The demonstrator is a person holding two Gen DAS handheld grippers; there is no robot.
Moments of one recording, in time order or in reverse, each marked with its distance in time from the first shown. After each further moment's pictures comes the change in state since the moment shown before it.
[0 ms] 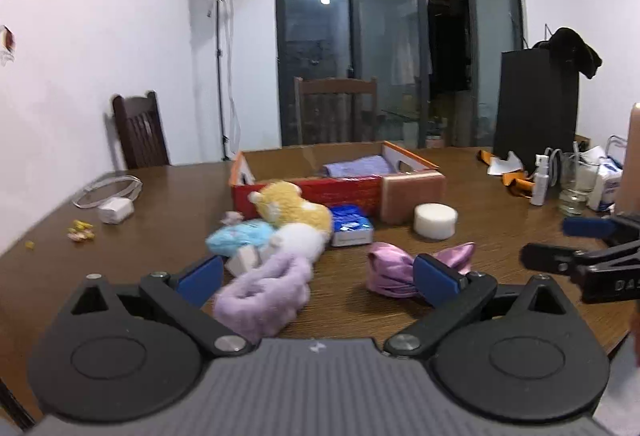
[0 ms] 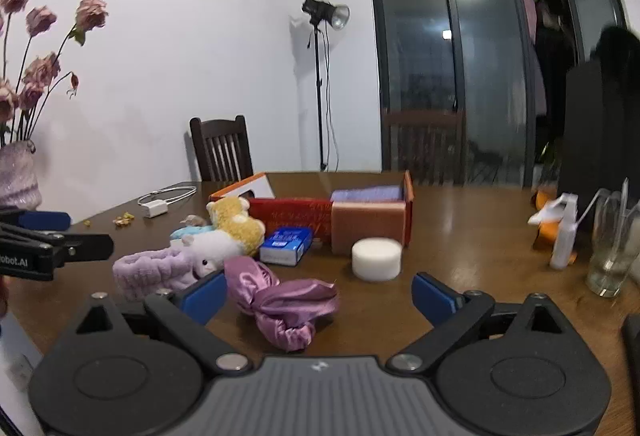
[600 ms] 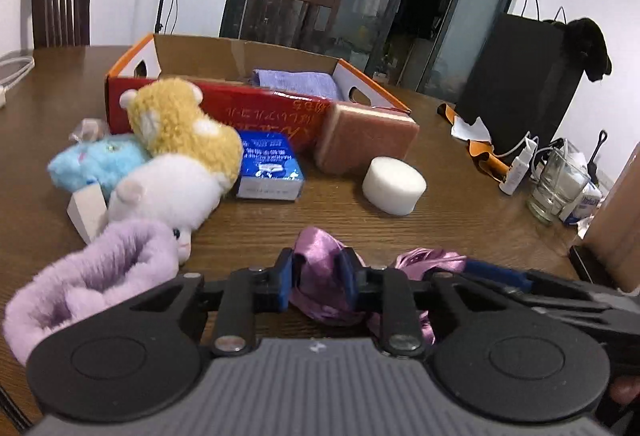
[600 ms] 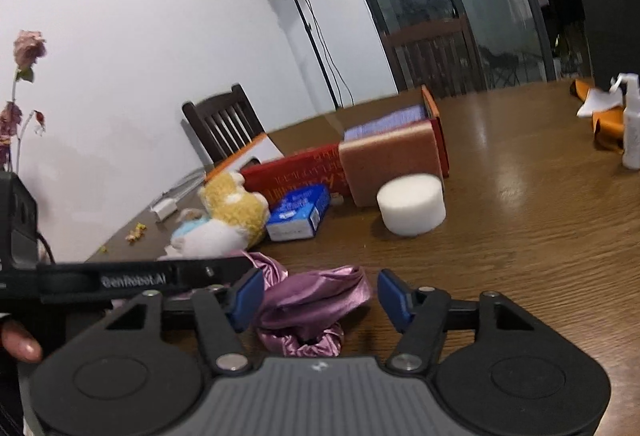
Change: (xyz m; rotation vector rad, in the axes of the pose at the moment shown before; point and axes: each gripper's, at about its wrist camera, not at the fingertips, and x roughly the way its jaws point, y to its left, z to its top) left arm 0.147 -0.005 0.002 -0.206 0.268 -0.253; right arm 0.096 -0.022 -0.006 0.239 0.186 0.111
